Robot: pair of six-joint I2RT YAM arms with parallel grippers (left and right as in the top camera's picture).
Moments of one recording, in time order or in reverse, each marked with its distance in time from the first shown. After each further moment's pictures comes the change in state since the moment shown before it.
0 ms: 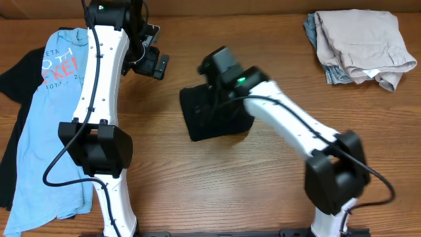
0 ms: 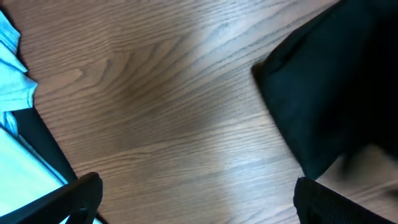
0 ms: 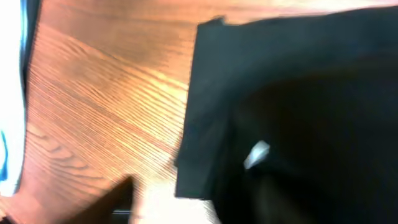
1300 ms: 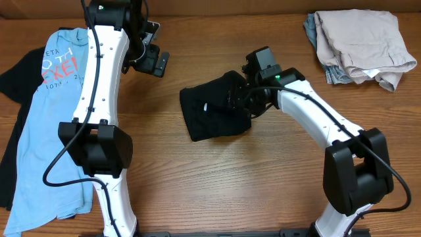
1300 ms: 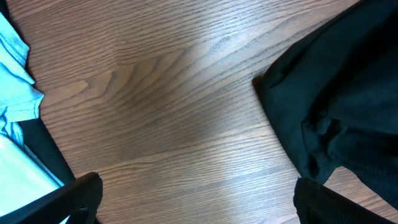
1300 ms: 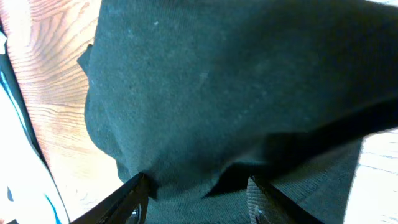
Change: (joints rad) left arm 0.000 0.000 0.000 0.031 0.000 0.000; right arm -0.228 -0.082 -0.217 0.075 -0.116 0.262
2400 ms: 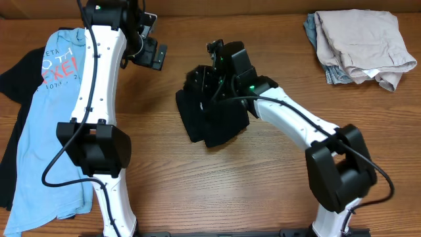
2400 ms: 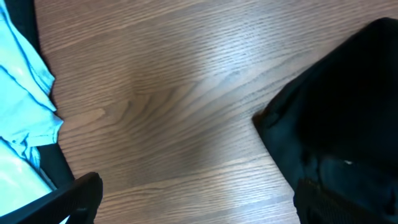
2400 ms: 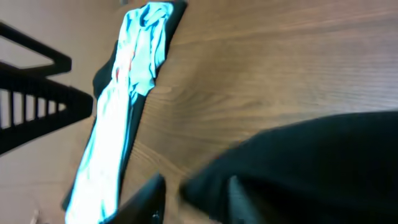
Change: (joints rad) left arm 0.023 0.000 0.000 0.105 0.000 0.000; right arm 0.143 0.069 0.011 0.622 -0.021 0.047
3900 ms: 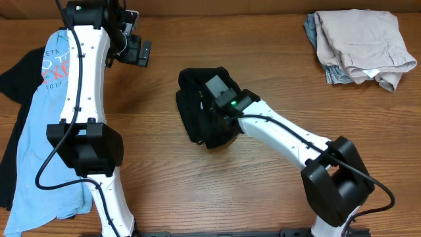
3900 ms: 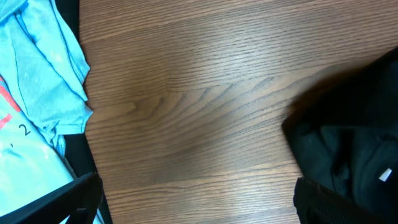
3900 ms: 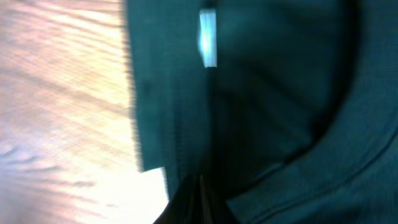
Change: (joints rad) left arm 0.076 0.000 0.000 0.017 0.000 0.000; right arm 0.177 -0.056 0.010 -0.649 0.260 -0.160
